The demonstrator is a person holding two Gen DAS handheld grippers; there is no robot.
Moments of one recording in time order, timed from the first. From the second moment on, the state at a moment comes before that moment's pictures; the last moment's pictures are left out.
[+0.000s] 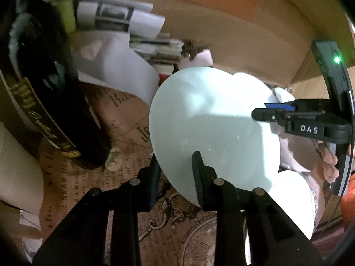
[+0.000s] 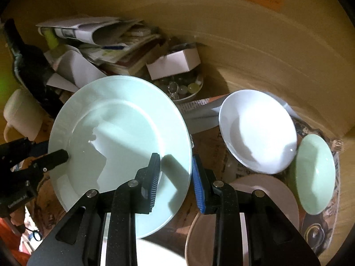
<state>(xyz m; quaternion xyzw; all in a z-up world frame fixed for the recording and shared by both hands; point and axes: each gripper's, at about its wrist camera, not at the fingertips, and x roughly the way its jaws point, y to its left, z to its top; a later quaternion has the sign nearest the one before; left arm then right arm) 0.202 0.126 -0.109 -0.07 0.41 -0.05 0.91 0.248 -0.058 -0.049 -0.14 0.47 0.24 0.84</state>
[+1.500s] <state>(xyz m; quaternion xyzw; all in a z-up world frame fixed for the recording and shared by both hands) 0.091 0.054 -0.096 -0.04 0.38 -0.11 0.92 0.127 -0.150 -0.075 -0.05 0.45 0.20 0.87</state>
